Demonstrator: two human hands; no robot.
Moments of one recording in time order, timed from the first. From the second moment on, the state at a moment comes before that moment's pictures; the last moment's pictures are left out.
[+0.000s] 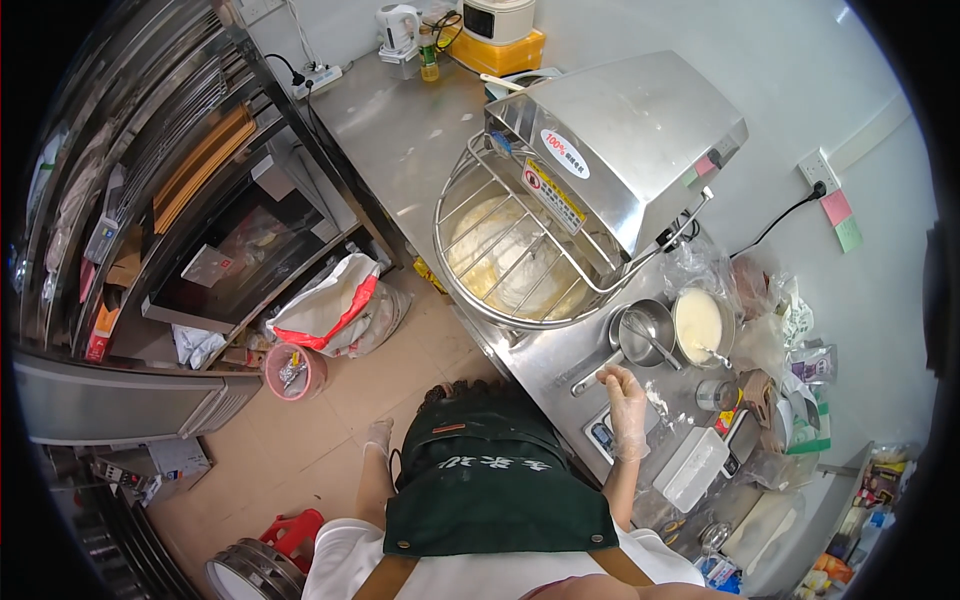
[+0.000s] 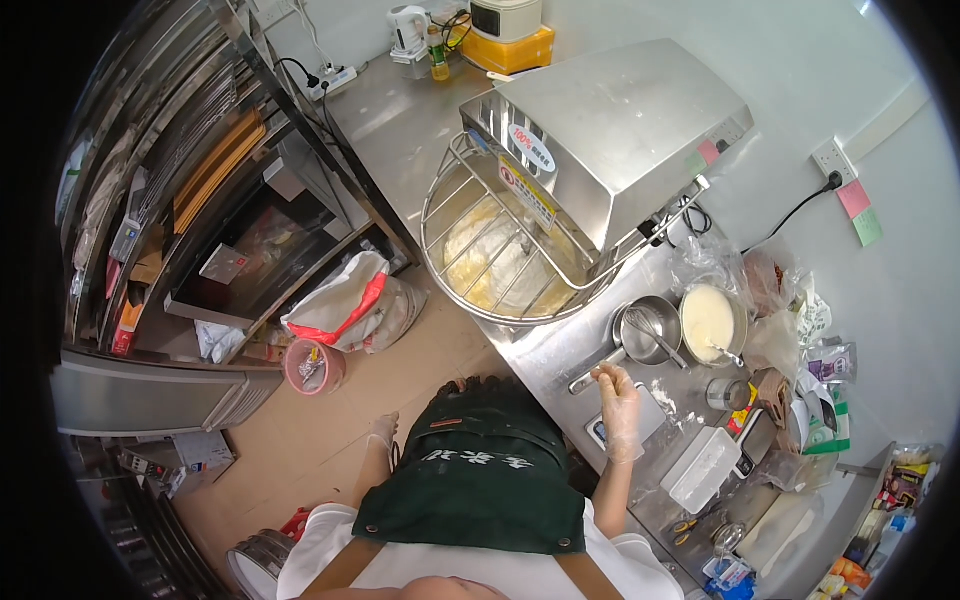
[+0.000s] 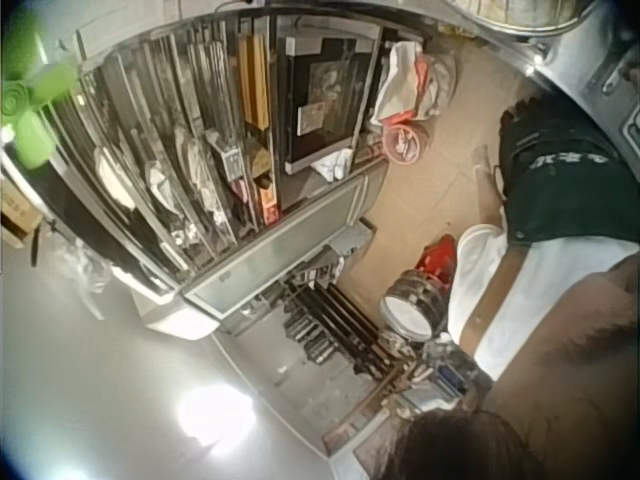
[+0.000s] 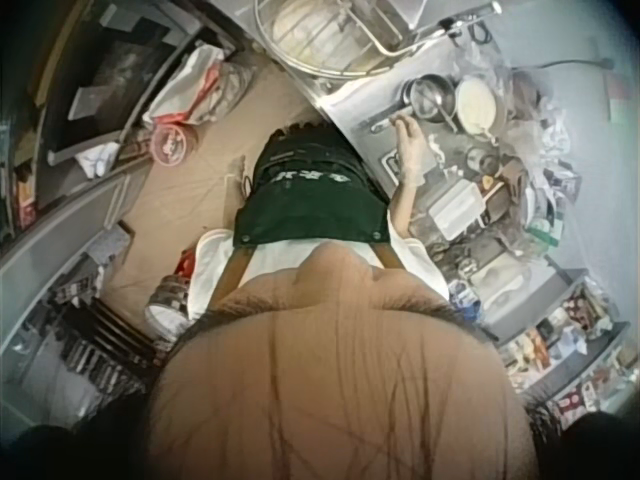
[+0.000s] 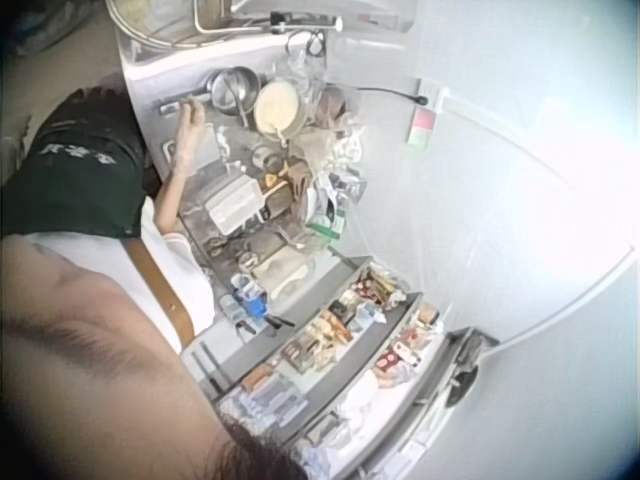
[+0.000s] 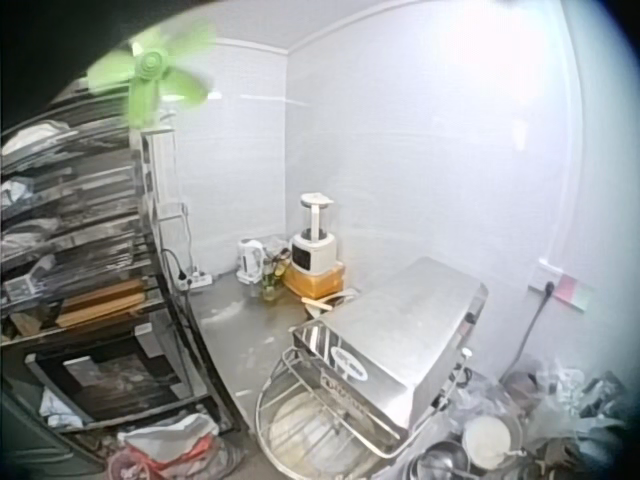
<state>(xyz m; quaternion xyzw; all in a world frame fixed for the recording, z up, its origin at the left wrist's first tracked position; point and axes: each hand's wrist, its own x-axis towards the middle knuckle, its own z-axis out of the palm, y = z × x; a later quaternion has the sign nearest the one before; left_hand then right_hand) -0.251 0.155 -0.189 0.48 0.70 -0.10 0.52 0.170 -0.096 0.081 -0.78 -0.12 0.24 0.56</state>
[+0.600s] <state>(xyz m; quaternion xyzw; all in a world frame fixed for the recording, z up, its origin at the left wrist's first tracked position) -0.256 0.156 -0.195 0.46 0.71 -0.09 0.52 0.170 -0.089 0.086 -0.81 -0.12 0.25 0.51</state>
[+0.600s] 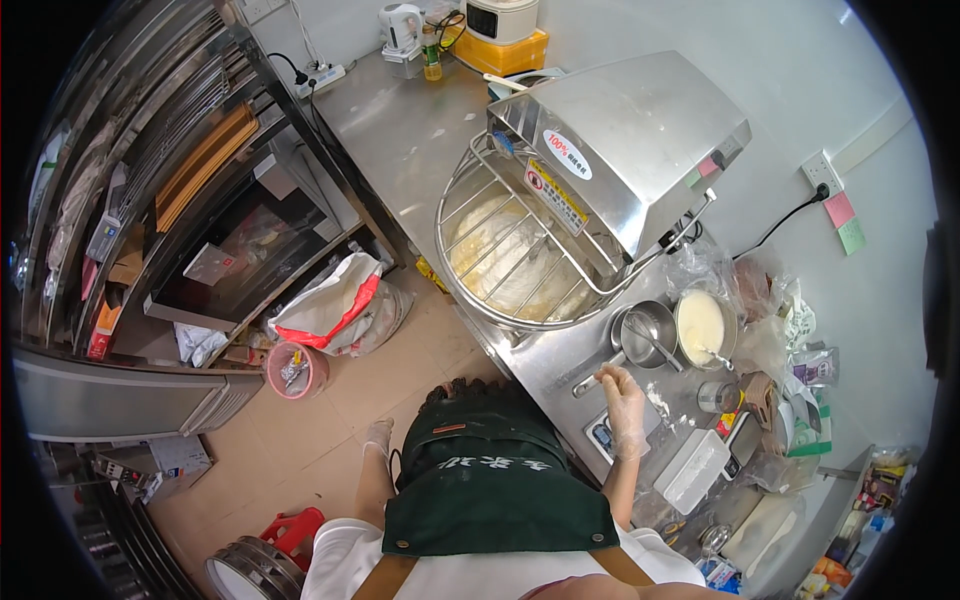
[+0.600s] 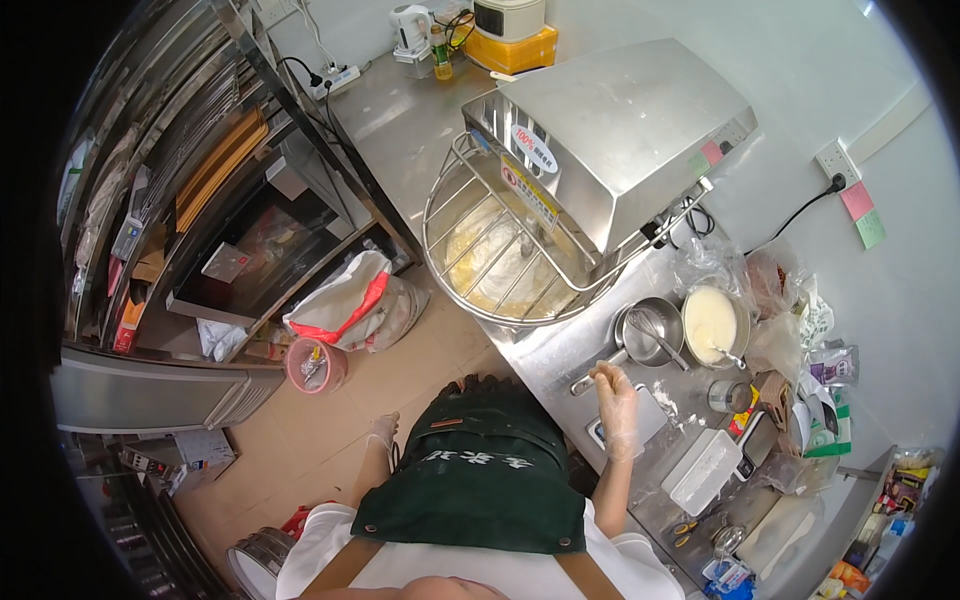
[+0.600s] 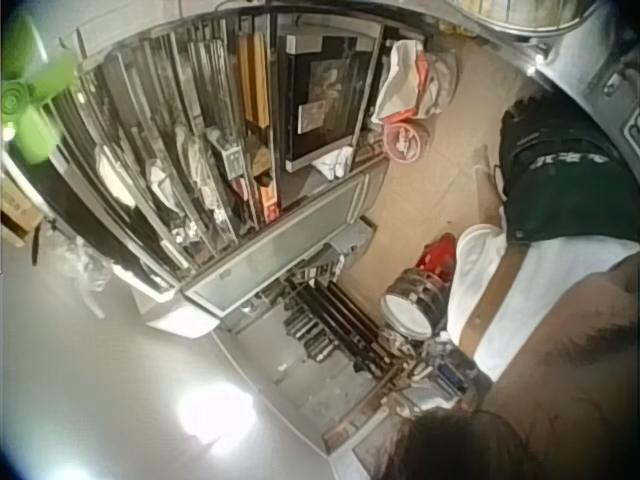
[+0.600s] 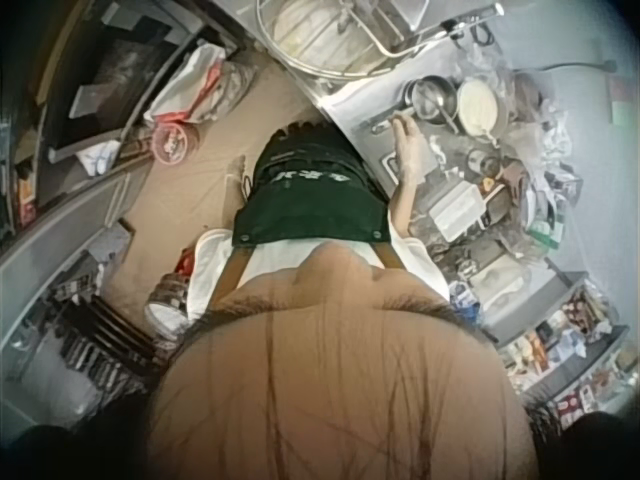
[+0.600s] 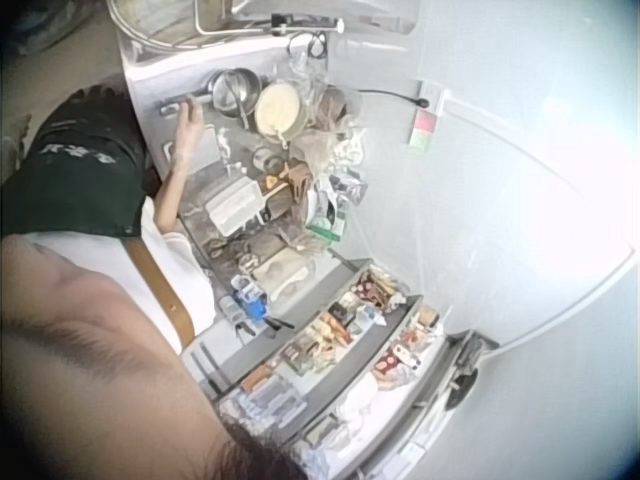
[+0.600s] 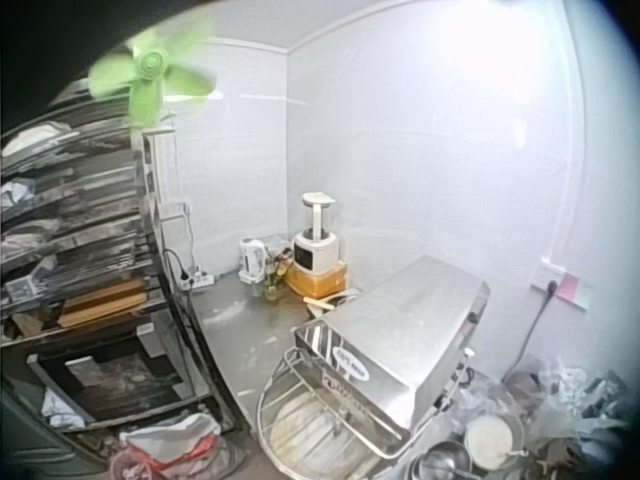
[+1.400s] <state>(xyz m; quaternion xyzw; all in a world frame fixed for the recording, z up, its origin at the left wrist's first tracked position) -0.256 0.091 -0.174 0.37 0.76 0.00 0.53 0.182 -0.045 0.083 -0.79 -0.27 0.38 0.40</state>
